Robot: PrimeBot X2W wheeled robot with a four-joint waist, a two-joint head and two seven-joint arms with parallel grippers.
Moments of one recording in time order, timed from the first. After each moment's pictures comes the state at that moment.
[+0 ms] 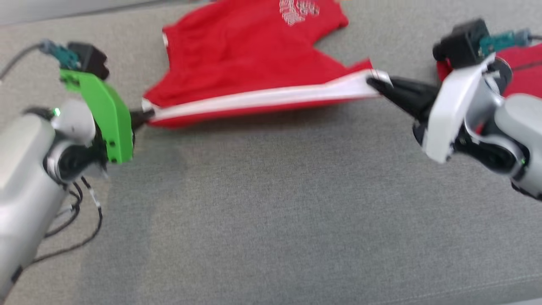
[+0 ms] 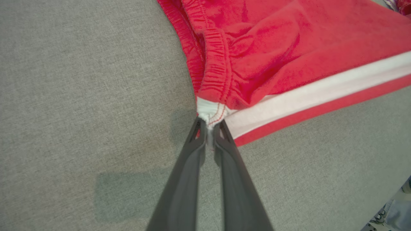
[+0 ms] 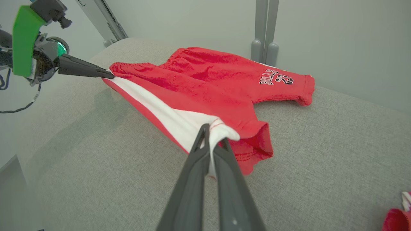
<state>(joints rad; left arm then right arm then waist) -0.98 0.58 -0.88 0.53 -1.18 -0.12 0.58 -1.16 -0.78 1.27 0.17 1.27 0.13 0.04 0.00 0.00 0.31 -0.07</state>
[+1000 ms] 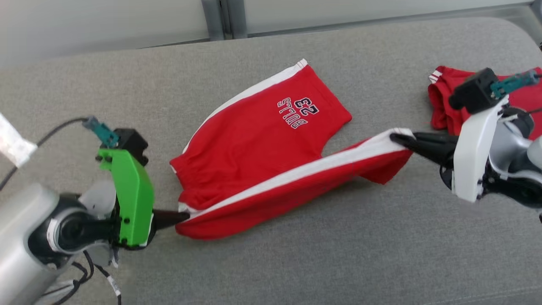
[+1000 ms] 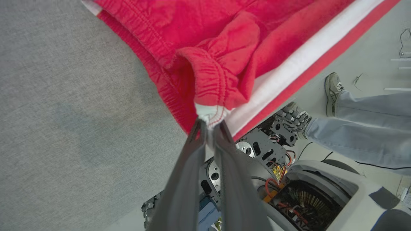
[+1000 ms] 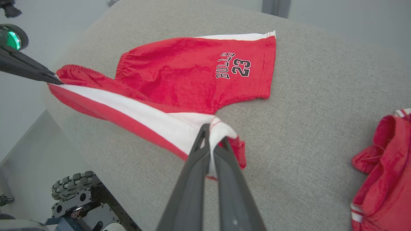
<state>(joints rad) -0.69 0.82 -0.89 -0.12 -1.47 0.17 0.91 -0.93 -0.94 1.13 -0.02 1.30 0.13 0.27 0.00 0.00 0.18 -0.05</state>
